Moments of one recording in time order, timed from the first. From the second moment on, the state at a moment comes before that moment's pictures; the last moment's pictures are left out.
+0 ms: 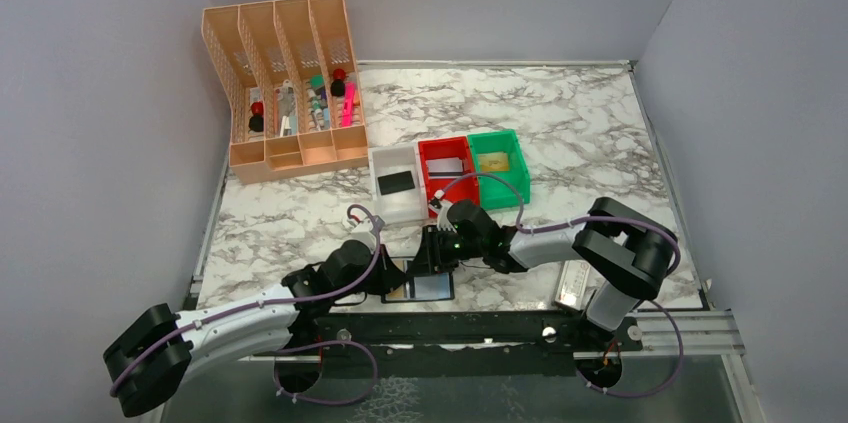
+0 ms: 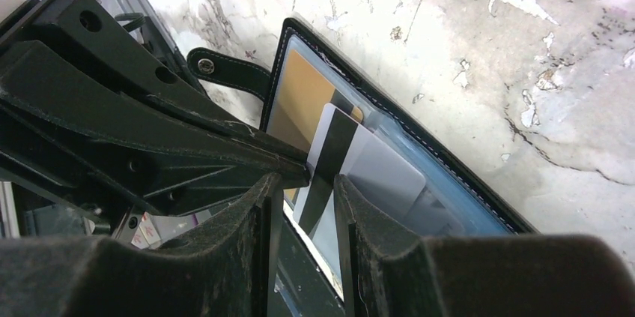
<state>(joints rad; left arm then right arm) -0.94 0.78 0.10 0.09 0.01 -0.89 0.99 1.69 0.62 0.45 -0.37 0.87</state>
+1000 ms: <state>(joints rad) -0.95 0.64 0.12 -0.06 -0.03 -0.89 0.99 1.63 0.64 0.30 -0.25 0.82</state>
